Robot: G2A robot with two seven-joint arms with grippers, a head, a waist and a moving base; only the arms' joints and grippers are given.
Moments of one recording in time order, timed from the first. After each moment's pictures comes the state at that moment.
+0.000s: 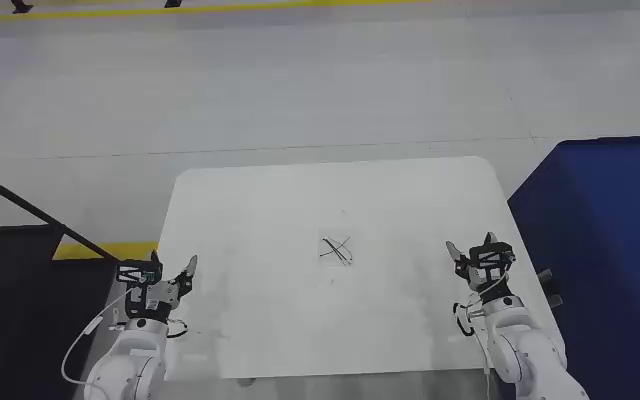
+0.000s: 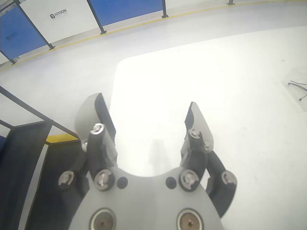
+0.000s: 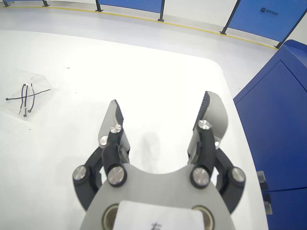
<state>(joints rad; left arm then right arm) 1.73 -1.15 -1.60 -1.80 1.33 0.00 0.00 -1.73 -1.15 1.60 -1.80 -1.33 0.00 0.00</state>
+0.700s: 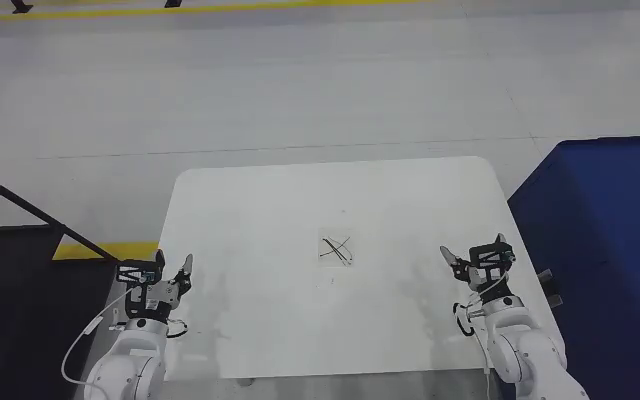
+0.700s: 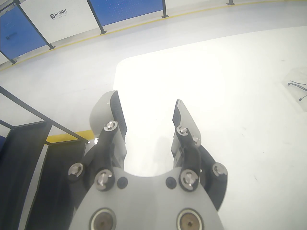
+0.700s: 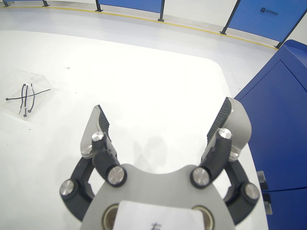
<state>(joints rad) 1.73 -1.15 -1.60 -1.80 1.33 0.00 0.00 -1.73 -1.15 1.60 -1.80 -1.33 0.00 0.00</state>
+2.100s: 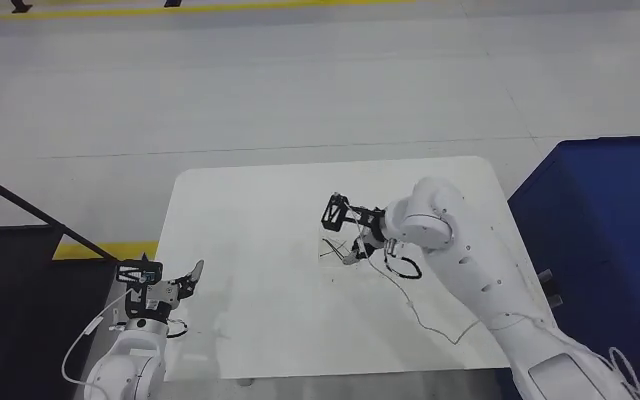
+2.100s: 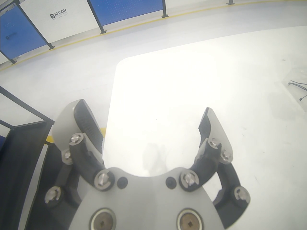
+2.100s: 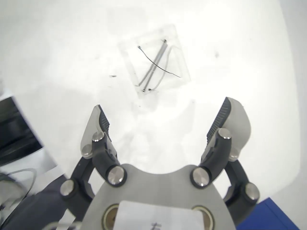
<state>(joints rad) 1.73 -1.15 -1.60 -1.80 1.33 0.00 0.00 -0.62 -1.23 0.88 -1.40 -0.64 -0.56 1.36</state>
